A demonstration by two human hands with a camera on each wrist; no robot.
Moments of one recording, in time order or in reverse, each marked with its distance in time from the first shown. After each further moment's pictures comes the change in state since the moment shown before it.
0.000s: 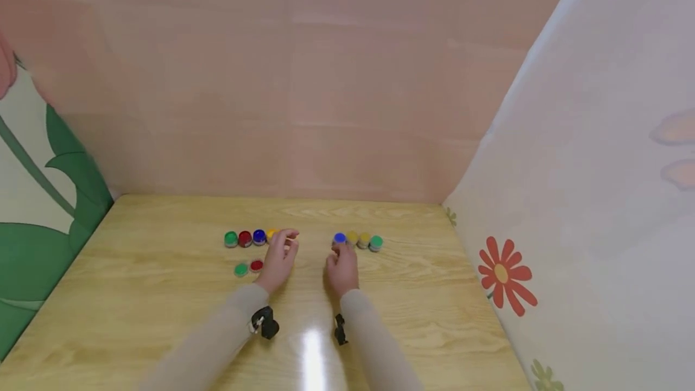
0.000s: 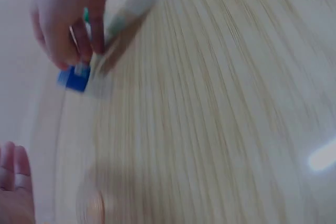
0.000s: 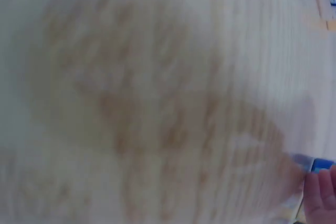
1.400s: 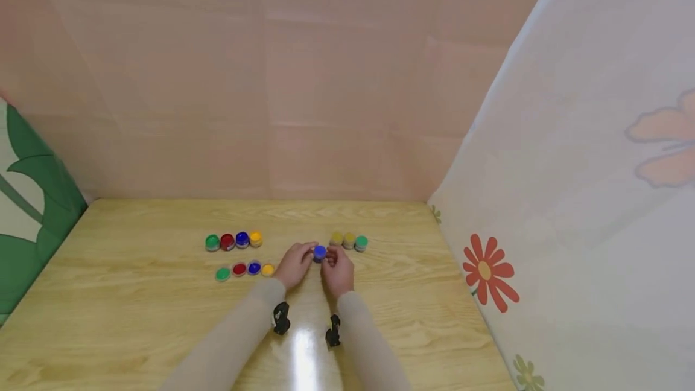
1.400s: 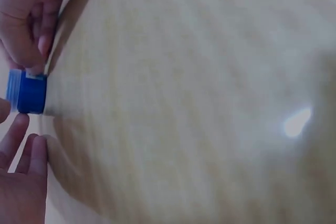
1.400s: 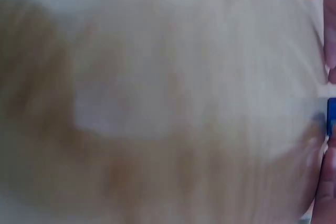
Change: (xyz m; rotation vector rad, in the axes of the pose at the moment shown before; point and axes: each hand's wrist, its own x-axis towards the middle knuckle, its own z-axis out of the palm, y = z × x) left_hand 0.017 -0.017 0.067 0.254 -0.237 0.108; right_hand 0.000 0.026 -0.010 0.166 0.065 0.031
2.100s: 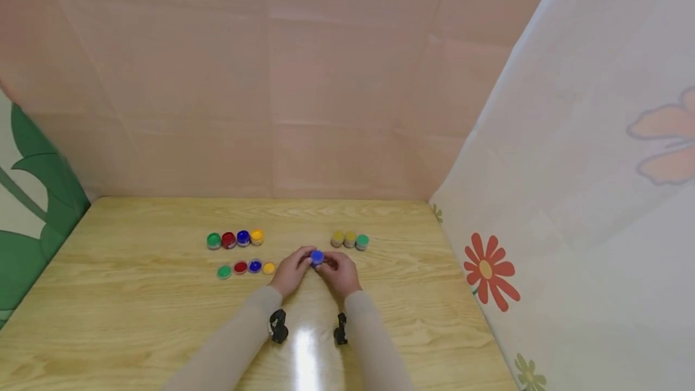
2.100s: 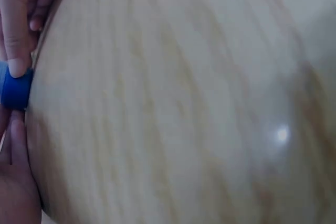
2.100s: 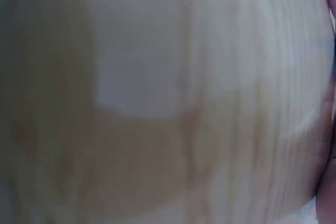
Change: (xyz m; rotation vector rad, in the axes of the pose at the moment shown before) left_hand -0.019 -0.013 0.006 -0.170 0.023 -0.036; right_hand 0.003 0.020 -0.016 0.028 -0.255 -0.089
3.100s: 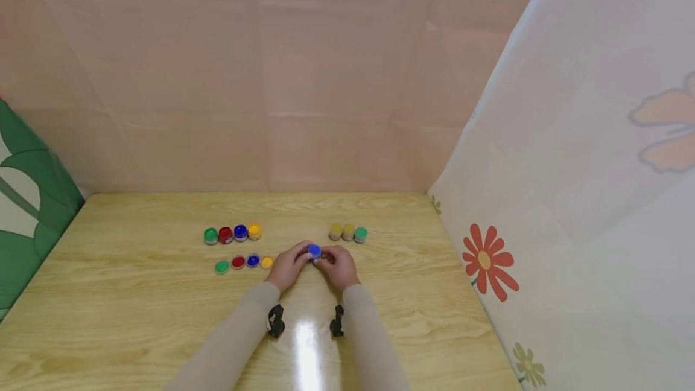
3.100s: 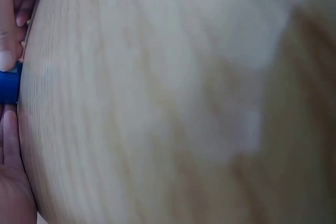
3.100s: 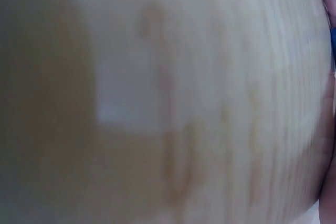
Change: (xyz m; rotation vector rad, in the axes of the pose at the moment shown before) left_hand -0.003 0.002 -0.003 0.079 -0.001 -0.040; right_hand 0.001 0.000 0.000 -0.092 -0.028 0.015
